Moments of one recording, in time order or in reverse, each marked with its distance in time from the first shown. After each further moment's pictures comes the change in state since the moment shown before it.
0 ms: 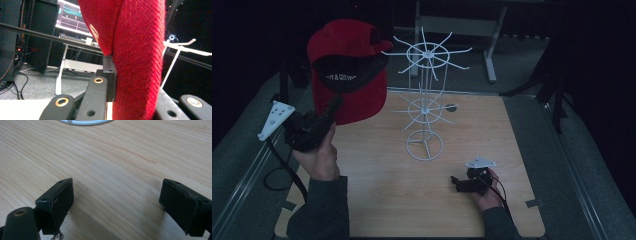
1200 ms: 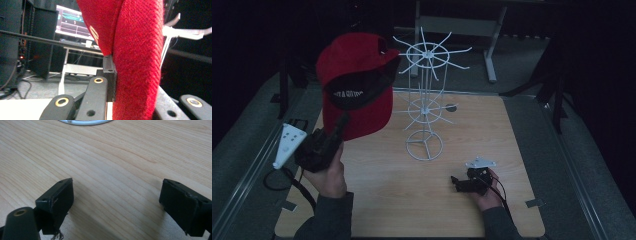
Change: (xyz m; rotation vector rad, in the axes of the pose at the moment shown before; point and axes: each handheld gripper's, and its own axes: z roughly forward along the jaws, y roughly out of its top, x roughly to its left) left arm -0.015 -0.043 -0.017 -0.029 0.006 0.086; right arm 0.000 0.000 0.000 0.000 0.000 0.000
